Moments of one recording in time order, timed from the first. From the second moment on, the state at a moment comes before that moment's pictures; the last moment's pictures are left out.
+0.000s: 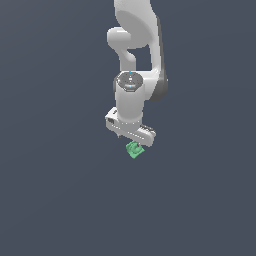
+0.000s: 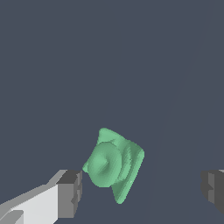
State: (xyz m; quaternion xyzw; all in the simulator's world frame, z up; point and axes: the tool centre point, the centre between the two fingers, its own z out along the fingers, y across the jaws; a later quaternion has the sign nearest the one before) arm -0.009 0.006 0.131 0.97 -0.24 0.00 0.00
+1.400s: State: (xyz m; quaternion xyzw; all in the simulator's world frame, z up) arm -0.021 0.035 0.092 0.90 -0.44 0.00 0.00
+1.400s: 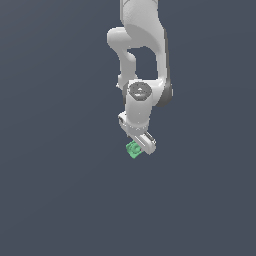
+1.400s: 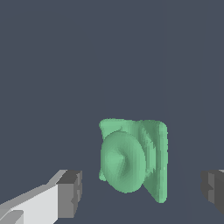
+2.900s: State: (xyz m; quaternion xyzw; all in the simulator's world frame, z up) arm -0.022 0.036 0.045 0.90 -0.44 0.00 0.00
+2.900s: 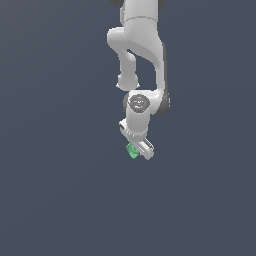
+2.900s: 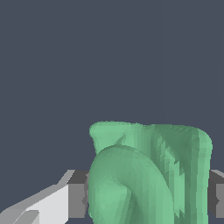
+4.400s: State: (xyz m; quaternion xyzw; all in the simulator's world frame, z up) arm -0.032 0.147 0.295 0.90 -0.44 0.00 0.00
